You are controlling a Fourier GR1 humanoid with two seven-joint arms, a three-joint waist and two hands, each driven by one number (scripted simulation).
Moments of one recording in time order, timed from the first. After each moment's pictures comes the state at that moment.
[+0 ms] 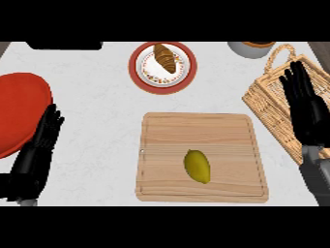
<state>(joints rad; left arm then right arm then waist) 0.03 0.53 -0.35 -1.65 0.36 0.44 -0.14 -0.27 -0.41 0.12 -1.41 -0.40 -0.24 -0.12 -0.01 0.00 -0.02</state>
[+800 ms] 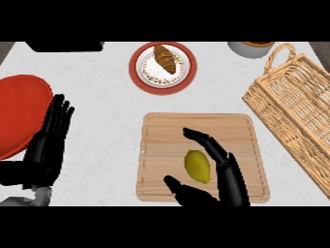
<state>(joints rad) -0.04 0.42 -0.32 -1.64 0.38 0.45 -0.12 -0.08 -0.20 0.69 -1.74 0.28 -0.63 0.09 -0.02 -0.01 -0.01</state>
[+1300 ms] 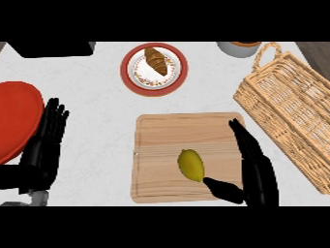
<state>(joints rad) -0.01 0.42 -0.30 -1.65 0.38 0.47 -0.12 -0.02 -0.34 0.62 -1.72 0.72 -0.59 0.56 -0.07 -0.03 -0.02</state>
